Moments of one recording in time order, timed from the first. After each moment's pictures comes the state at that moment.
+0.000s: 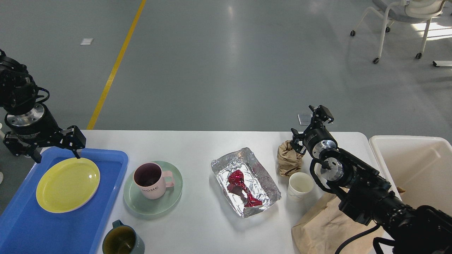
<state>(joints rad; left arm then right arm) -1.67 0.38 1.54 -0.72 0.09 -0.96 -0.15 0.71 -0.06 0.72 0.48 -0.09 0.02 0.23</state>
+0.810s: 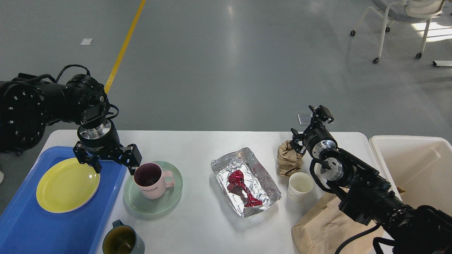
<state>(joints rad) -1.60 0.14 1.41 -0.73 0.14 -0.96 -0.16 0.71 -0.06 0.72 0.48 -0.09 0.02 0.23</state>
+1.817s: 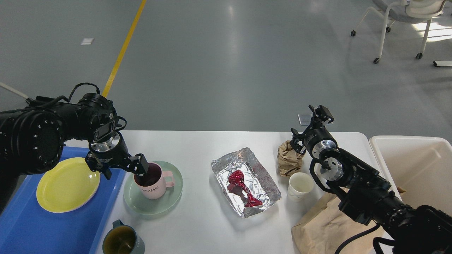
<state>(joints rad) -1.44 0.10 1.38 -0.58 0.13 -0.89 -0.15 0.71 -0.06 0.72 0.48 -0.09 0.02 0.23</state>
